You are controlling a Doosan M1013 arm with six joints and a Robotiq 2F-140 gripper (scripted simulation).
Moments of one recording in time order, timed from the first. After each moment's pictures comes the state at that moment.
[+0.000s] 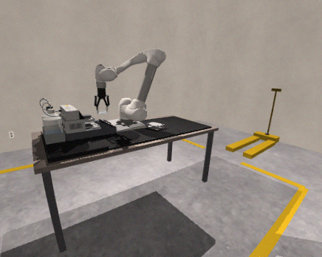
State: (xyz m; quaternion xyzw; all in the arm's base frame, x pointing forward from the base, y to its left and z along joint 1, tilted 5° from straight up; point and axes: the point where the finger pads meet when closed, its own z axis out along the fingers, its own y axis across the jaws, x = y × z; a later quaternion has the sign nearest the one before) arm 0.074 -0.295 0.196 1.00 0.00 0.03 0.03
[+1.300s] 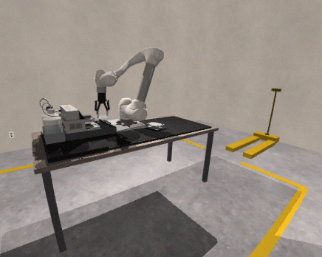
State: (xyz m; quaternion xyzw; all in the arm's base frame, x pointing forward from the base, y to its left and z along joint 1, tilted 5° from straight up) arm 0.077 -0.297 0.152 1.00 0.00 0.03 0.03
